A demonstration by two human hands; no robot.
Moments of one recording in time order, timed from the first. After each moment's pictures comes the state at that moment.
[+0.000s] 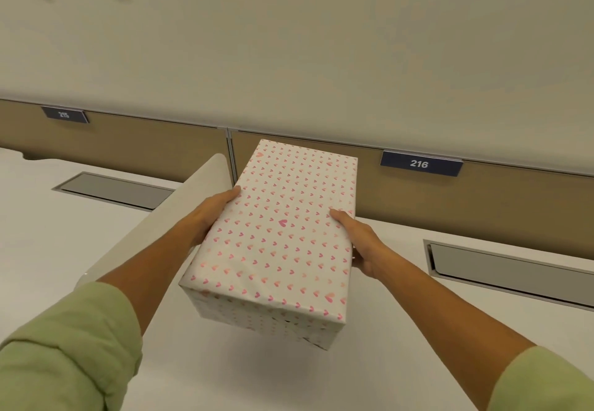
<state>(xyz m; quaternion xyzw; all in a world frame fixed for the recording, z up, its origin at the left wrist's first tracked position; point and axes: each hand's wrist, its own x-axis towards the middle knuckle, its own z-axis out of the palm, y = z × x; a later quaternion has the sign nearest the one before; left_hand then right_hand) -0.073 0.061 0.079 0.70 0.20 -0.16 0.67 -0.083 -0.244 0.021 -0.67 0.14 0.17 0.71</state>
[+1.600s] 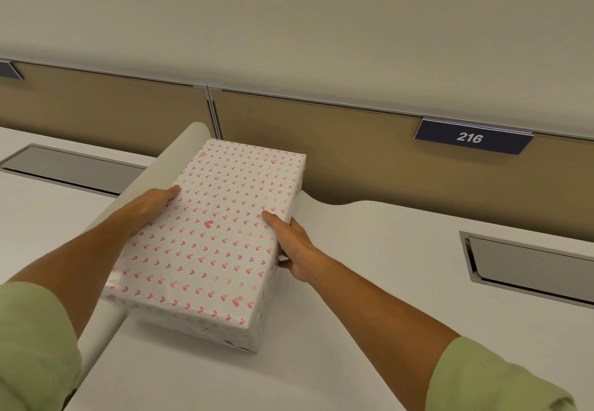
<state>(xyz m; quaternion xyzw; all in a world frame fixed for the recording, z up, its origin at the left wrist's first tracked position) 0.072 0.191 -0.034 0.84 0.30 -0.14 0.42 0.027 -0.099 -0.086 -0.63 0.17 0.29 0.71</state>
